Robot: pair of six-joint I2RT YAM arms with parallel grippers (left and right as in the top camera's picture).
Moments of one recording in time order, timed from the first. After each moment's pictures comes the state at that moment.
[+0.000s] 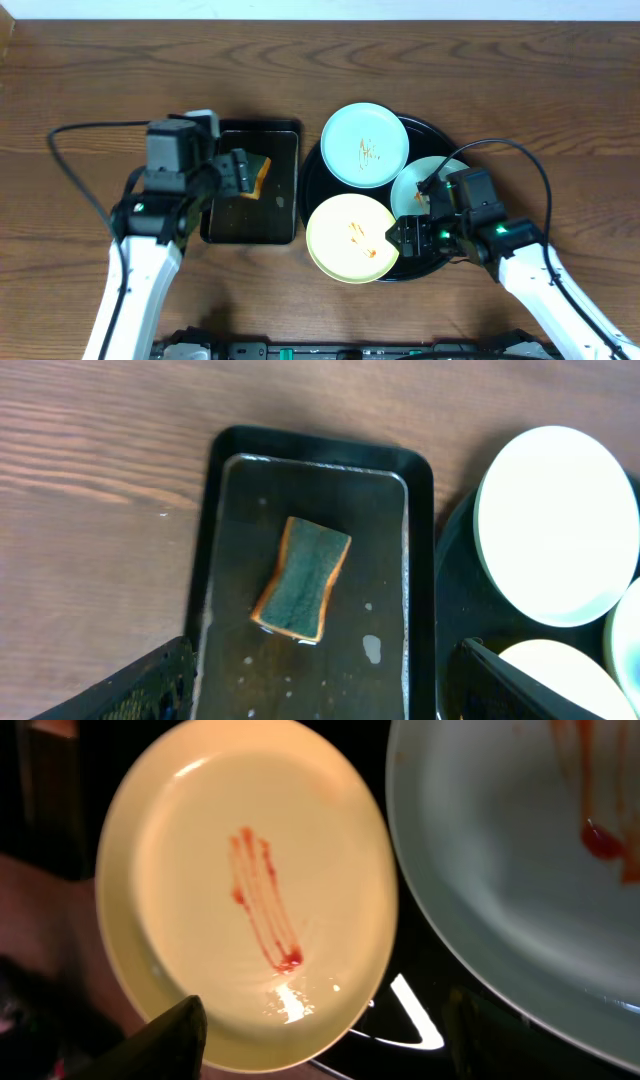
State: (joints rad) left arm -0.08 1.16 0.96 -0.67 0.10 -0.20; right arm 0.34 1.22 0.66 -0.61 -0.43 0.36
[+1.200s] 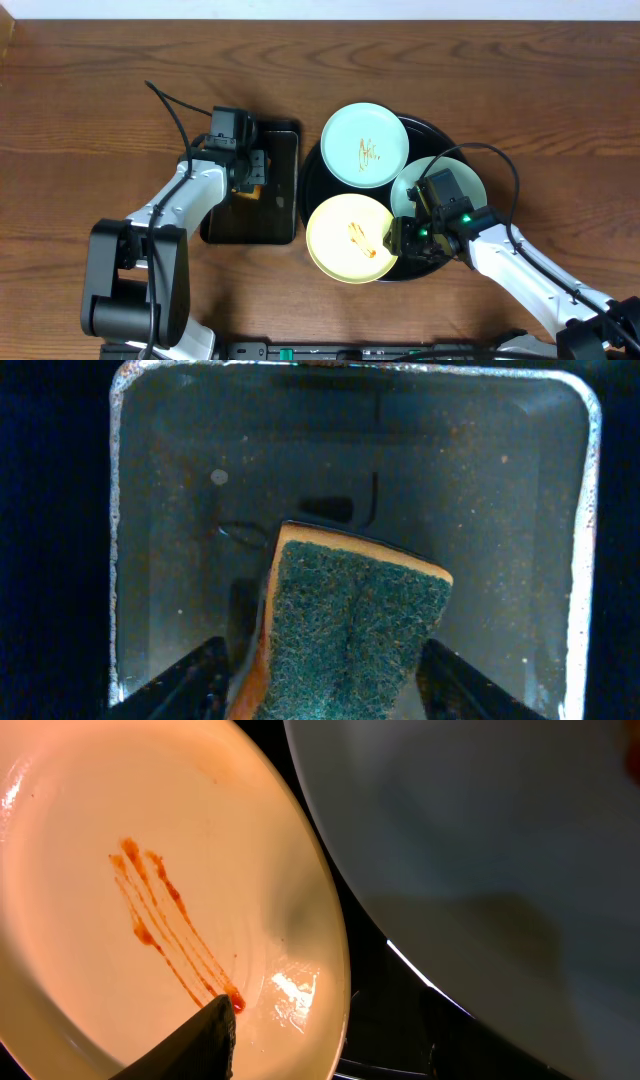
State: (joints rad) left arm -0.14 1.72 0.96 -0.38 0.00 -0.16; right arm 0.43 1.42 0.66 -0.54 -0.32 0.56
